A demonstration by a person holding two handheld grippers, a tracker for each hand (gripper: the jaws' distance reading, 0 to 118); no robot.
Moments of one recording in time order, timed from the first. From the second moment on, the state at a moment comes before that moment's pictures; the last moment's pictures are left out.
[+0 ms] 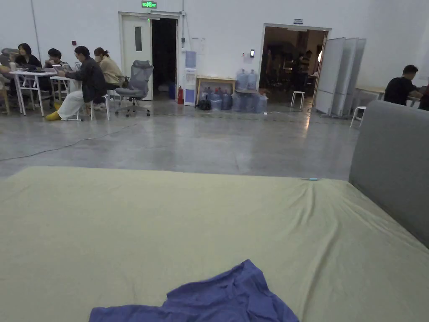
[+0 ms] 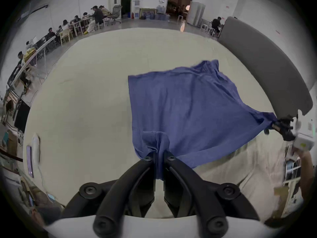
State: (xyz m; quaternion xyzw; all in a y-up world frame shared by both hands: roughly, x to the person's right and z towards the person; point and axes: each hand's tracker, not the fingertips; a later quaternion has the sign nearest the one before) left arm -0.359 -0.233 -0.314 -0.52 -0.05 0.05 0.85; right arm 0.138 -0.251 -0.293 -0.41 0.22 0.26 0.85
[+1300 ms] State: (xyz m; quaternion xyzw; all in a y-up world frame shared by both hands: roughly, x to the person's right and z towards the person) left arm -0.332 -0.230 -0.234 -0.47 0.01 0.11 0.87; right arm 0.145 -0.222 -0.266 -0.47 0.18 0.03 0.87
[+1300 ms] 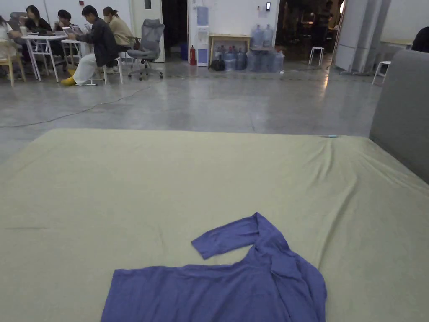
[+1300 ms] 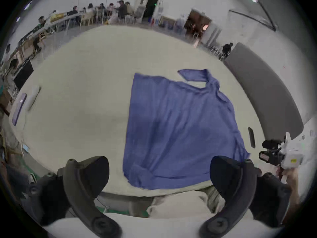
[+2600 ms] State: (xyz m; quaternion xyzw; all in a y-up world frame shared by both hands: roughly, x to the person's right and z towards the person) left arm -0.294 -0.250 -0.345 -0.45 -0.05 0.18 0.87; right arm 0.007 -0.337 -0.845 -0.58 0.06 0.02 0.81
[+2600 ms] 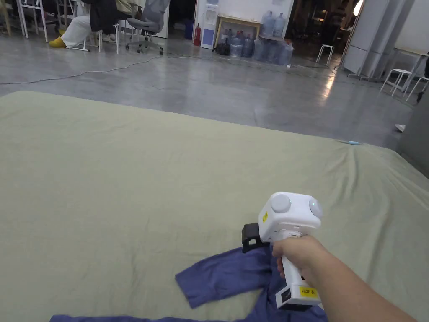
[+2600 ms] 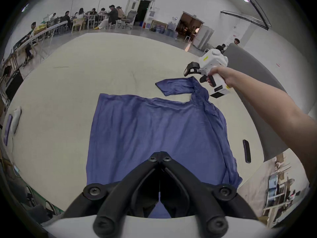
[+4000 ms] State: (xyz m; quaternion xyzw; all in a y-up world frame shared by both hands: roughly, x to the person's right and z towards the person) left arm -0.279 -0.235 -0.280 -0.45 -0.05 0.20 0.87; right arm 0.068 -0.344 -0.441 -0.53 0.07 0.02 0.85
